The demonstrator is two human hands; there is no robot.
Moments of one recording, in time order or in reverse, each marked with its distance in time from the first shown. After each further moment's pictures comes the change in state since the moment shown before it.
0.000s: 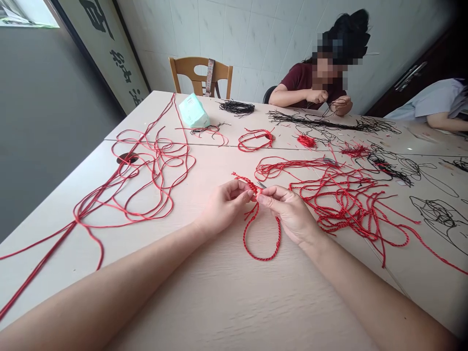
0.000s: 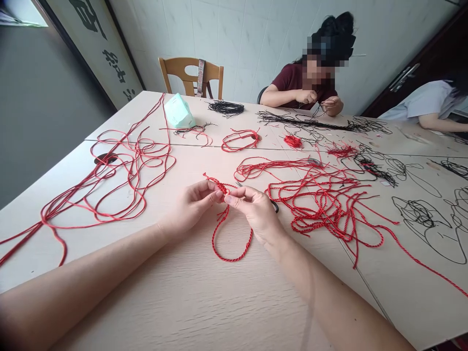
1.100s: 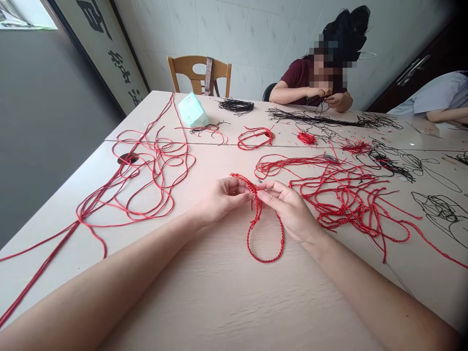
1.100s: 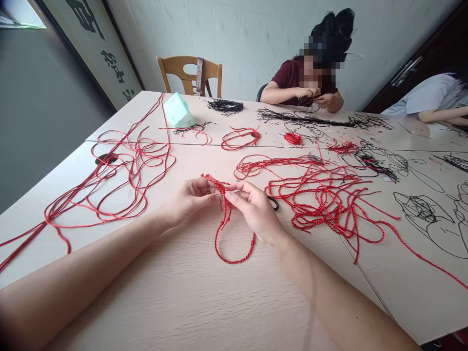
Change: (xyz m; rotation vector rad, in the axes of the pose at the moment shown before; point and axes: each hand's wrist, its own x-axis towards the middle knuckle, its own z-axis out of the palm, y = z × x) left_hand 0.008 0.002 -0.014 -0.106 -0.156 -0.041; right_hand -0.004 -0.004 0.001 0.009 -0.076 -0.024
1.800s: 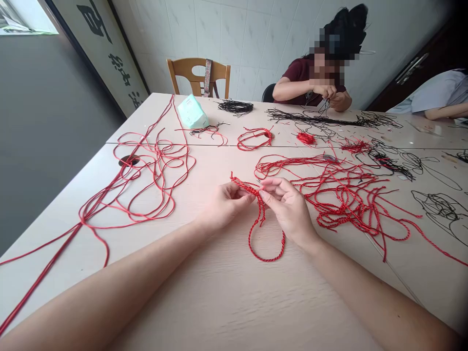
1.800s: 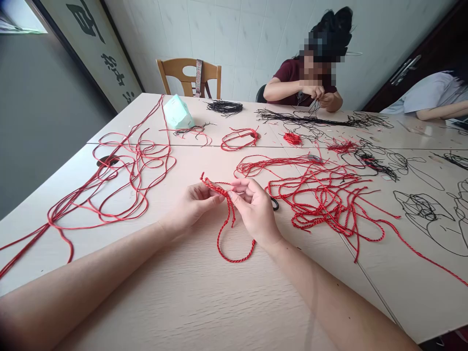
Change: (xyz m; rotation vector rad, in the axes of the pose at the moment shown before) left_hand -0.004 -0.006 0.014 0.067 0.143 0.011; right_hand 0.001 0.012 0.004 -0.167 0.191 -0.228
